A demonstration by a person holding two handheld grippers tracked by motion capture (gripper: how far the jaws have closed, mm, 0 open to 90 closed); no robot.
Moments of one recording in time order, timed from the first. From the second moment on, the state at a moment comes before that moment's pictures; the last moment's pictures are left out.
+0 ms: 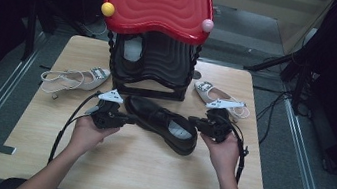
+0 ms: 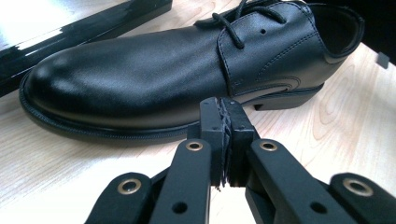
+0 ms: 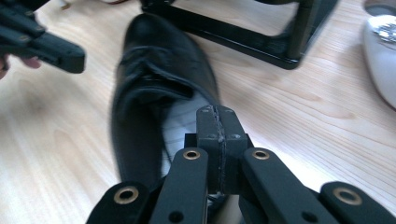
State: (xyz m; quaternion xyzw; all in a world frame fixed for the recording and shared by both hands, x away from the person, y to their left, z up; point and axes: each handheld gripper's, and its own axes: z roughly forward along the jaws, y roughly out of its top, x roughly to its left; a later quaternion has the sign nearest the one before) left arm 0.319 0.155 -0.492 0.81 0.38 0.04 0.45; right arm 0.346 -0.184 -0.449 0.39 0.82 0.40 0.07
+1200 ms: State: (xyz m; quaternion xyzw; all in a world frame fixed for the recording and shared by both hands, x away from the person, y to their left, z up) left arm 0.318 0.138 -0.509 0.82 0.37 0.02 0.44; right arm 0.319 -0.181 -0.477 0.43 0.82 0.38 0.05
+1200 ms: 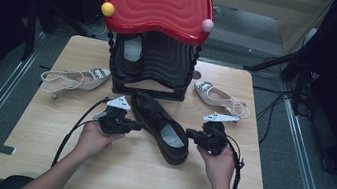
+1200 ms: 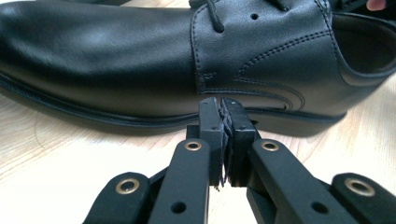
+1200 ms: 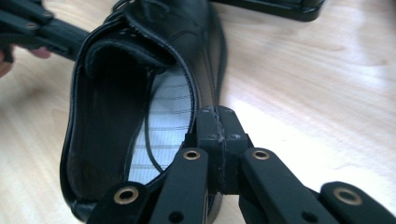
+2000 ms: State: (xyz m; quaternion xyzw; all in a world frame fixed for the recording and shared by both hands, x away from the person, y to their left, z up) left arm 0.327 0.132 -0.509 0.82 0.36 0.00 0.44; right arm 0.291 -0.163 -0.476 0.41 0.82 0.39 0.04
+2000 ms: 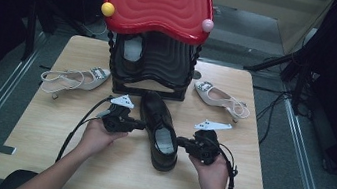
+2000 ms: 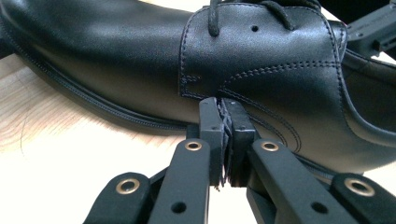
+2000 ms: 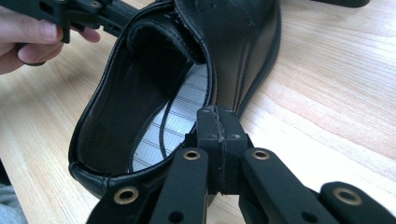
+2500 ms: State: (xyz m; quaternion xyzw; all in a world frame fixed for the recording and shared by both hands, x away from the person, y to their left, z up) left arm 0.338 0.124 -0.511 0.81 0.36 0.00 0.45; right arm 0.288 -0.167 -0.477 0.42 0.82 0.39 0.03
